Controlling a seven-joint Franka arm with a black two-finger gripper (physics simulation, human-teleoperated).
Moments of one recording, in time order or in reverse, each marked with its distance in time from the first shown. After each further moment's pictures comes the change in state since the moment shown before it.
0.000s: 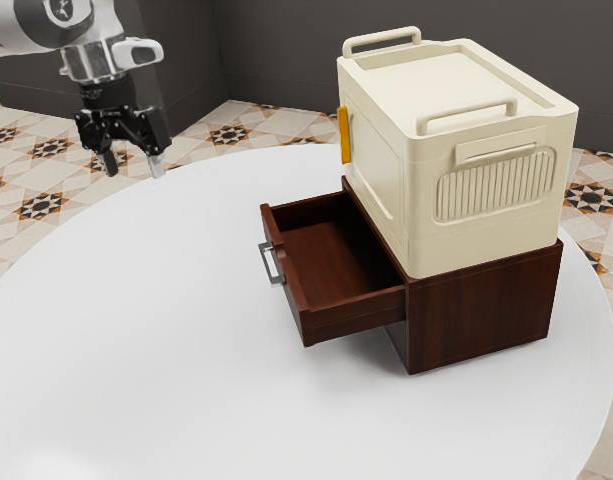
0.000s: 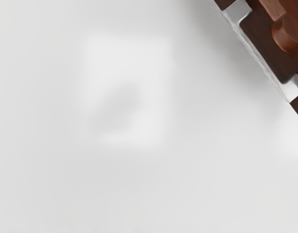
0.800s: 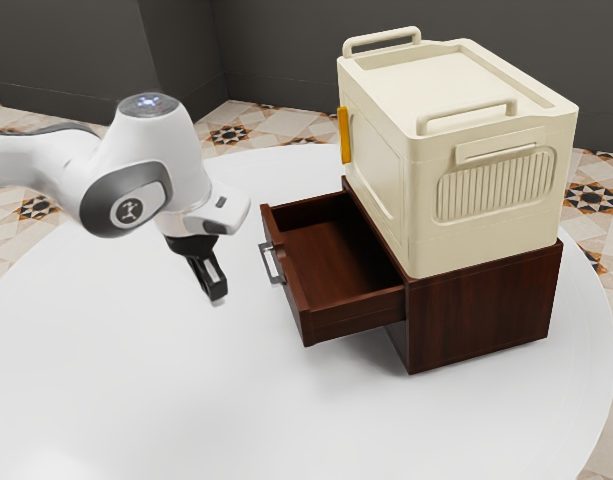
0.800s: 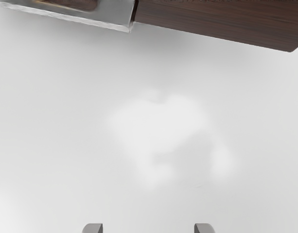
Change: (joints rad) arm -0.427 -0.220 0.080 -0.695 0.265 0.684 0.215
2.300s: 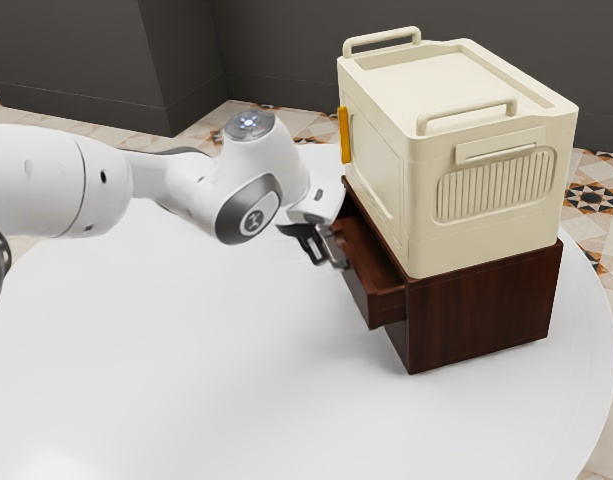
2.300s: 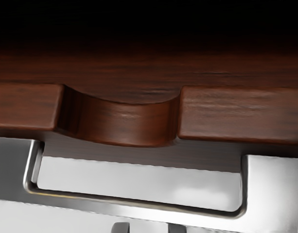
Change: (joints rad) arm 0.011 0.525 -0.024 0.413 -0.149 0.361 0.196
